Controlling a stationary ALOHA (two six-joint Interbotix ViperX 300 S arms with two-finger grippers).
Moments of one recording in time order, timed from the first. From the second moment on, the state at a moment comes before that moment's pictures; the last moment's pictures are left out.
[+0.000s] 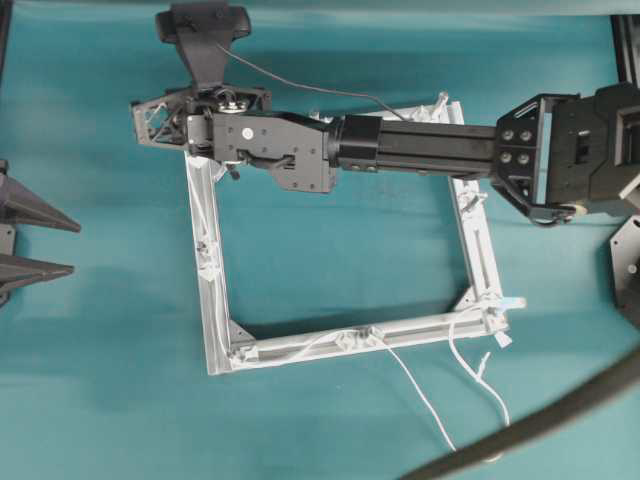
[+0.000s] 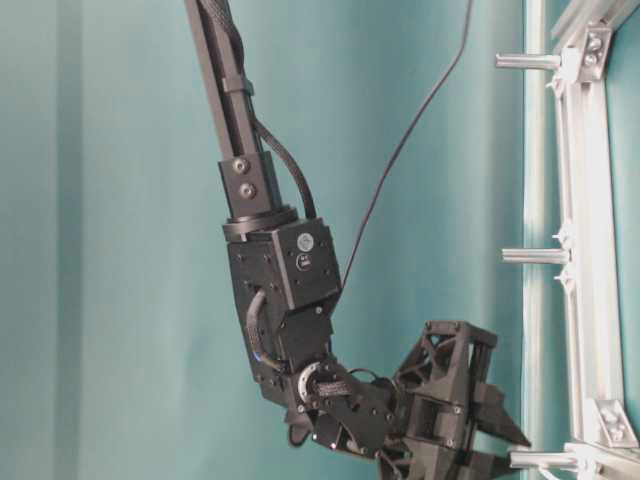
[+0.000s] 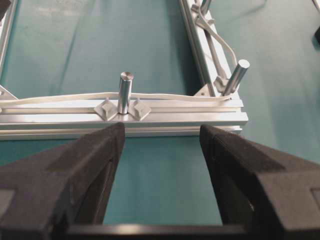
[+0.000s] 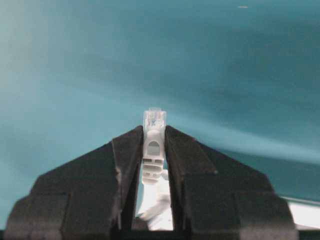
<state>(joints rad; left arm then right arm) -0.02 -1.32 1.40 -0.07 0.24 -0.09 -0.17 0.81 -0.64 -0.60 0.94 1.52</state>
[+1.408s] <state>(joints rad) -0.02 -1.32 1.40 -0.07 0.25 -0.09 -0.02 0.59 -0.24 -0.79 1.13 2.19</state>
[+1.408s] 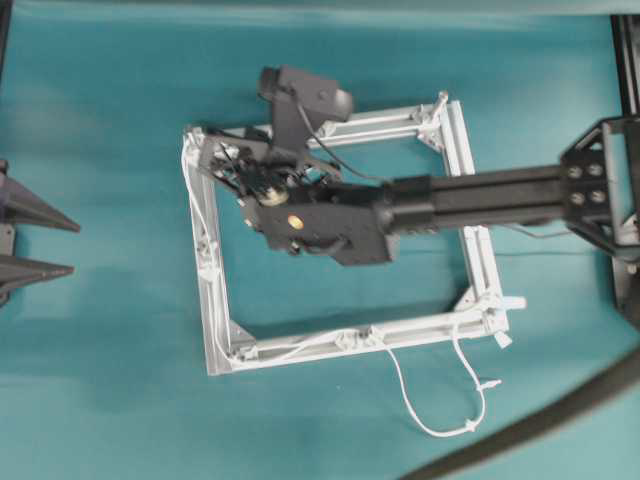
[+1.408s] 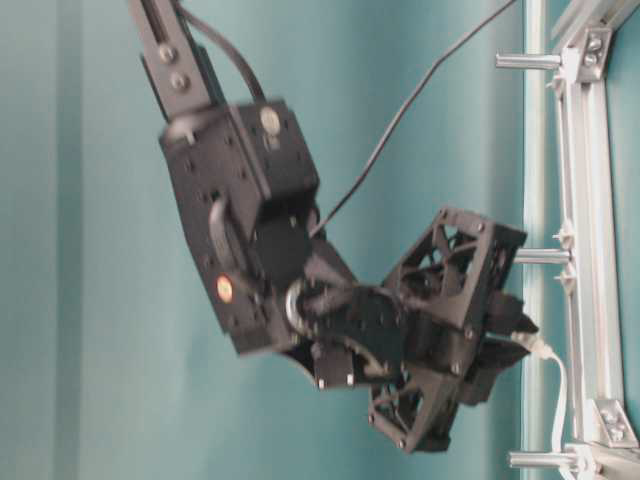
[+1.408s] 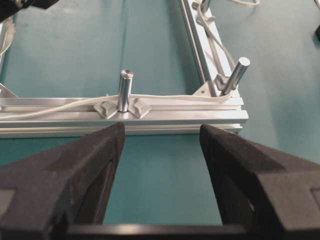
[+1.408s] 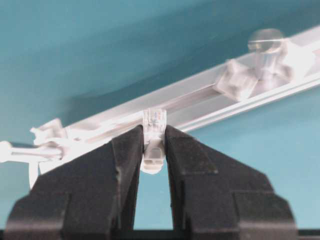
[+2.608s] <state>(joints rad) -0.02 -1.31 1.40 -0.07 0.25 -0.09 -0.04 0.35 0.09 -0.76 1.00 1.19</state>
